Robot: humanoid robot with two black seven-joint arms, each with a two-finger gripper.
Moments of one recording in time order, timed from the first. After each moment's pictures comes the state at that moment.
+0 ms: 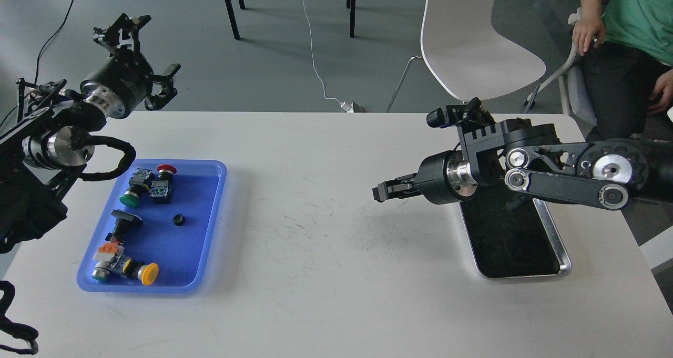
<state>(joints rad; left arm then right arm) -0.83 0.49 -0.72 -0.73 0.09 -0.27 -0.15 1.33 -0.38 -0.24 1.31 -0.91 0.31 -0.08</state>
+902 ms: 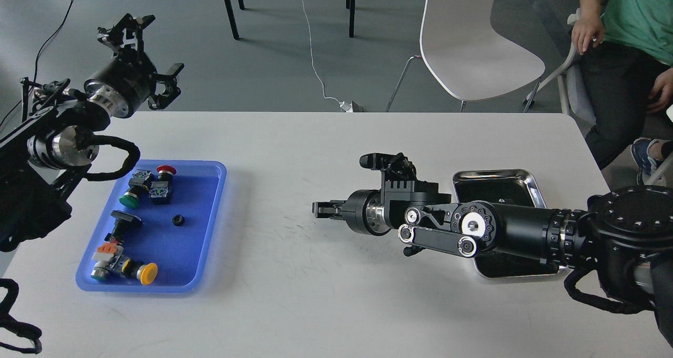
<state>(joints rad) -0.83 0.48 -0.72 -0.73 0.09 -0.27 -0.15 1.07 0.00 -0.18 0.92 -0.84 0.06 -0.06</state>
